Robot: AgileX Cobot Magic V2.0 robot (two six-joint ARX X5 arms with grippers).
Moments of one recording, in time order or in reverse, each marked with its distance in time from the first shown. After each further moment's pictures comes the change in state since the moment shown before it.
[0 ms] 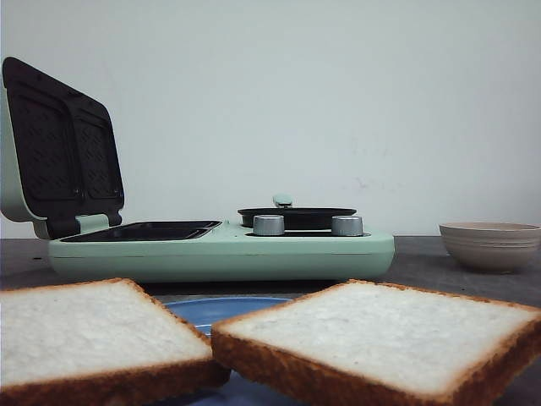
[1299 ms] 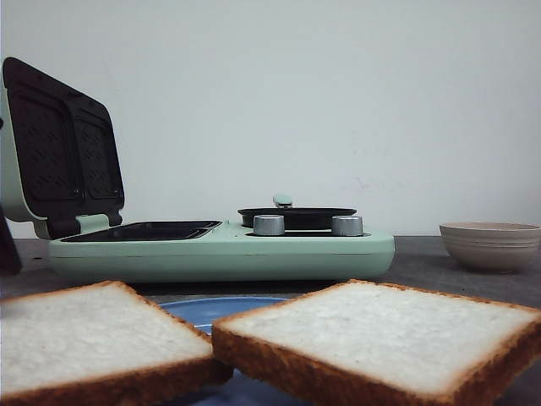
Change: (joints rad) left arm -0.223 0.711 0.000 -0.130 0.455 -0.040; right arm 0.051 0.000 0.000 -0.066 0.001 0.000
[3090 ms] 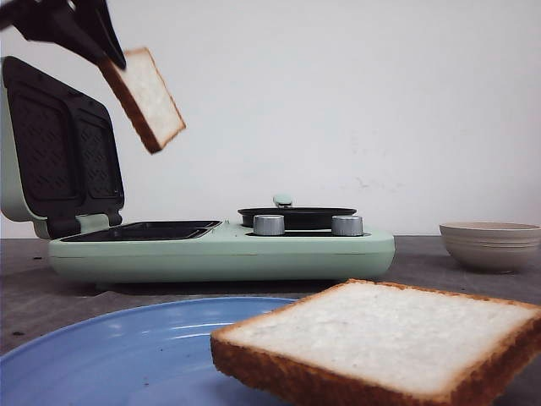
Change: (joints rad) left arm -0.051 0.251 0.676 0.347 -0.713 0.063; right arm 0.023 0.000 0.000 -0.022 0.048 -0.005
